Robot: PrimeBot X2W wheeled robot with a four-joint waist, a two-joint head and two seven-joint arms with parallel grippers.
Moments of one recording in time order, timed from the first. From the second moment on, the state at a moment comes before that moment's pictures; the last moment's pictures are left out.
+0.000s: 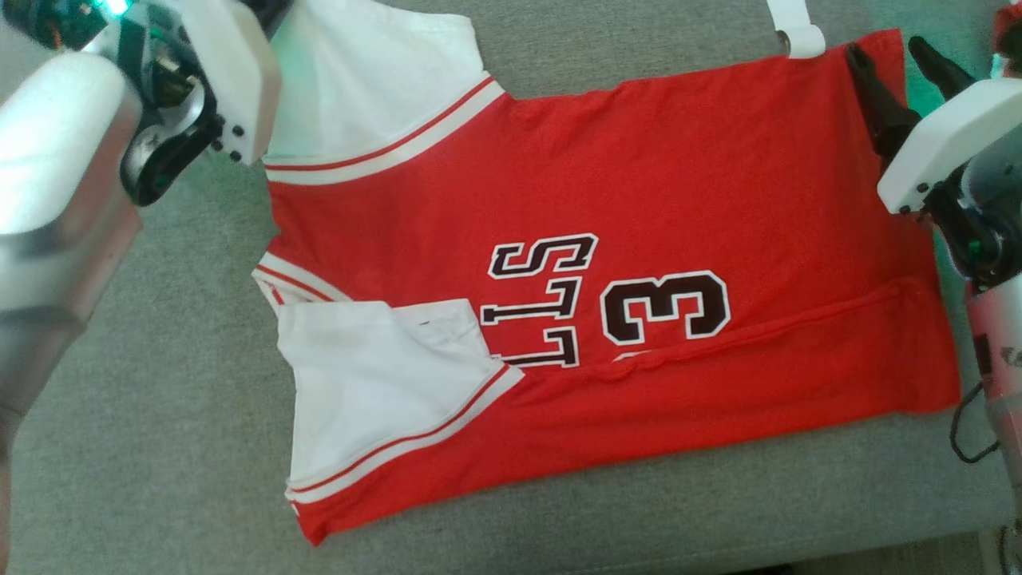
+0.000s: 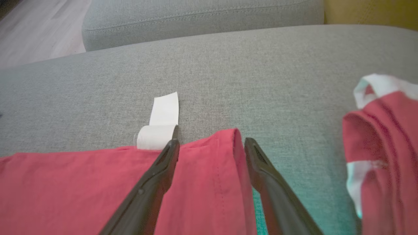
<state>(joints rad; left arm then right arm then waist) -1.20 0.50 -0.95 0.57 -0.76 -0.13 0.46 -0.69 -0.34 0.15 0.45 0.46 0.13 0.36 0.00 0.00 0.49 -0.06</state>
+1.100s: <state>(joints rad) -1.35 0.51 -1.02 0.67 -0.71 -0.13 0.06 -0.84 -0.38 0.13 0.57 0.52 0.13 0.13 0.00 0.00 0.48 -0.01</state>
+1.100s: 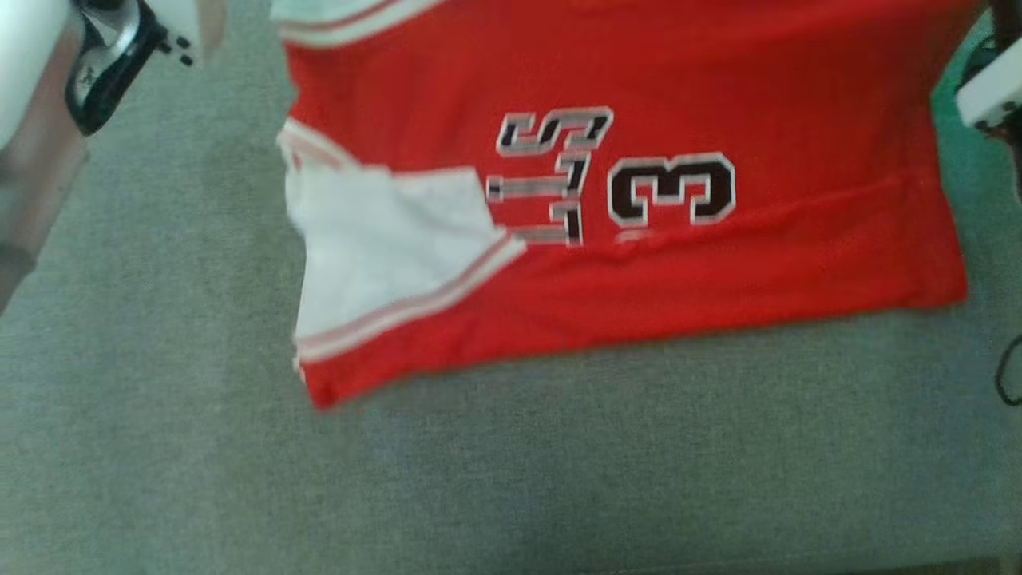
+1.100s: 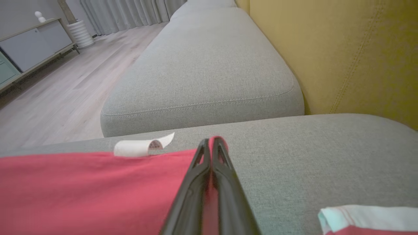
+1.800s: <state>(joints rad) -0.91 0.61 -1.03 0.39 -0.81 0.01 -0.11 -0.49 -0.44 0.10 0.47 0.58 0.13 0.09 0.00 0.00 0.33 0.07</state>
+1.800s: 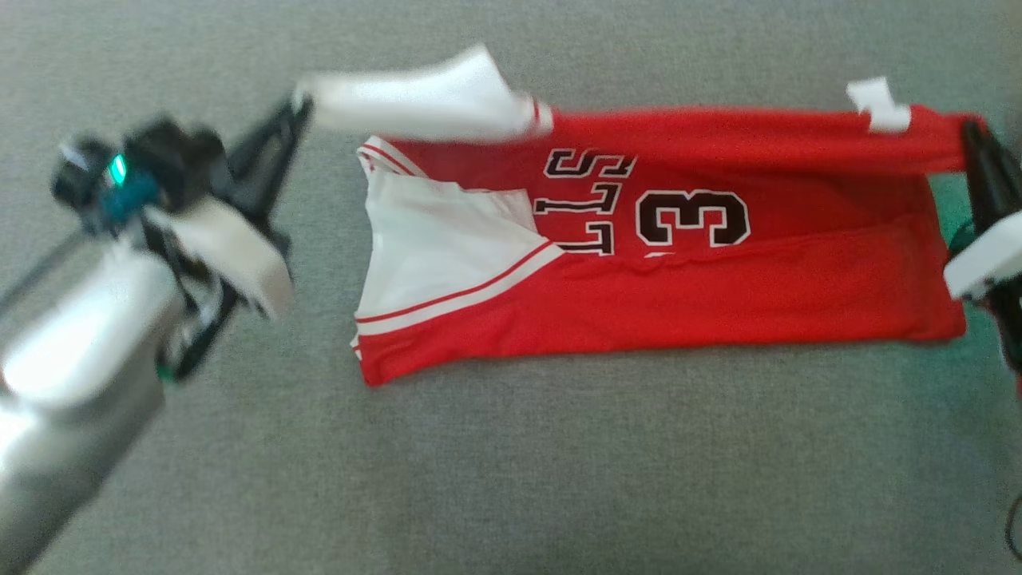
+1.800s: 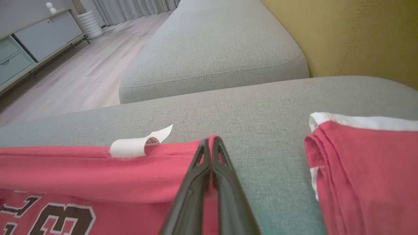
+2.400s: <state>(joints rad) -0.57 0.66 -1.07 0.09 -0.89 0.20 -0.13 -0.29 -0.41 0.01 0.43 0.59 0.13 0.09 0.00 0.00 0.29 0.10</state>
